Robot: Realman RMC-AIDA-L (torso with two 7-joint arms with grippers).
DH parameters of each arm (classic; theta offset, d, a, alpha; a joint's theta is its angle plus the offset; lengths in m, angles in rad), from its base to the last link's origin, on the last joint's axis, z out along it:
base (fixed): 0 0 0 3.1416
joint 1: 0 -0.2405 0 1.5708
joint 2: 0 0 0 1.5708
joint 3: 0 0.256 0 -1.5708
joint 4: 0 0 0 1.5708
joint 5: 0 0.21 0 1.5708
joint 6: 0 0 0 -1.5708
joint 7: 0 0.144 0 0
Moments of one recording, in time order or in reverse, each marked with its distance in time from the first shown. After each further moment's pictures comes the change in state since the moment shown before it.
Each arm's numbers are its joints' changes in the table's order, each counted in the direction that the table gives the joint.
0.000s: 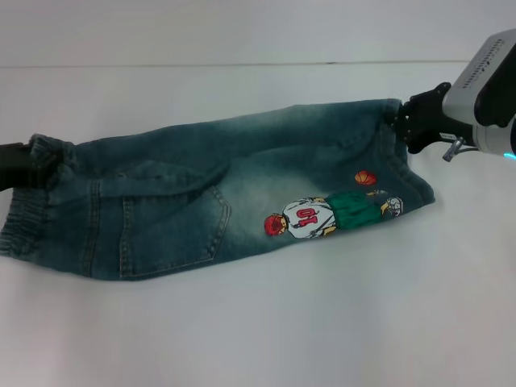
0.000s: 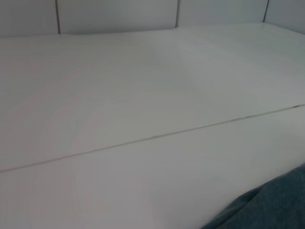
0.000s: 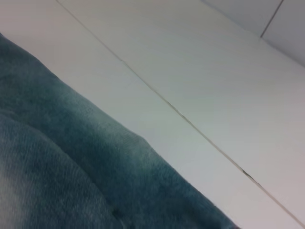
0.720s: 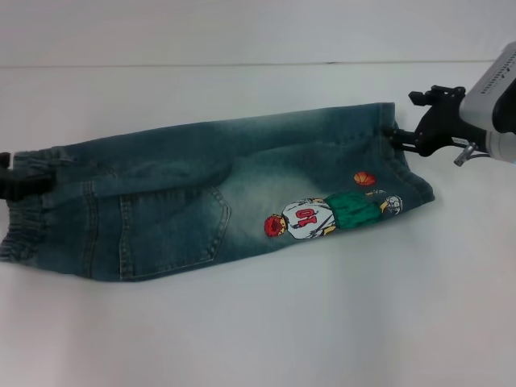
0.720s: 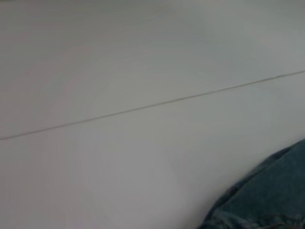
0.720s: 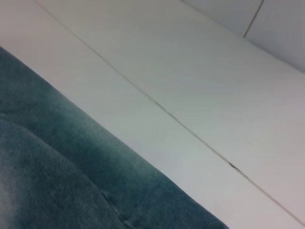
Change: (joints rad) left arm -0.006 -0.002 0.003 0.087 0.176 0.012 -0.134; right arm 0.053 0.000 0.000 -0.017 0.080 -0.003 -0.040
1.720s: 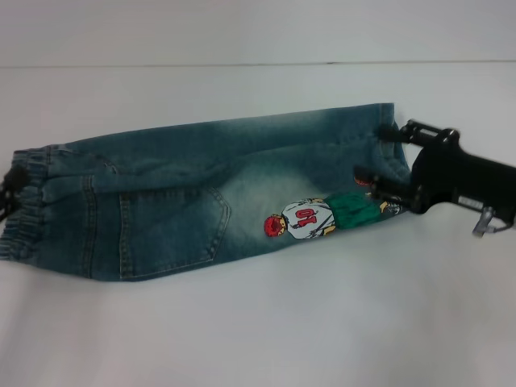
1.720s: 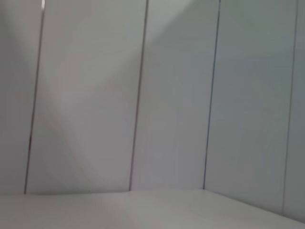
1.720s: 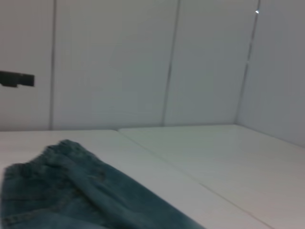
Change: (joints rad) left arm -0.250 -0.005 -0.309 -0.276 -0.623 -0.647 0.665; right arm 0.204 -0.004 0.031 0.029 0.378 0.585 -0.319
